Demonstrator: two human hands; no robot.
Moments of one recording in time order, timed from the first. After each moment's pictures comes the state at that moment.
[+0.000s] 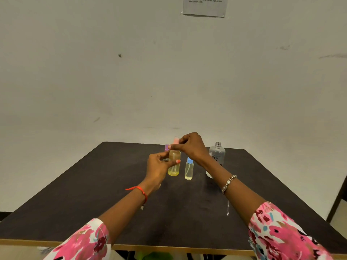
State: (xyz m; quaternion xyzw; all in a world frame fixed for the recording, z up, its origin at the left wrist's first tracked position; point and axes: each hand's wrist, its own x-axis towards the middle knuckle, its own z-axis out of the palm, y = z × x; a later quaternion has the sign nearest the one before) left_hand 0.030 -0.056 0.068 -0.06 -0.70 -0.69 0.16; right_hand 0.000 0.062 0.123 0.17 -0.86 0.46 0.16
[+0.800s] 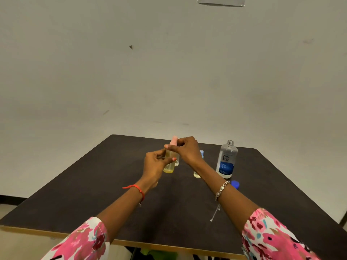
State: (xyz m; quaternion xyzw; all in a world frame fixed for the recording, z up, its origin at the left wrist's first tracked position) left_hand 0.019 -0.092 0.050 -0.06 -0.68 -0.71 0.18; right_hand -0.011 0.019 0.095 0.17 -0.83 0.52 0.12
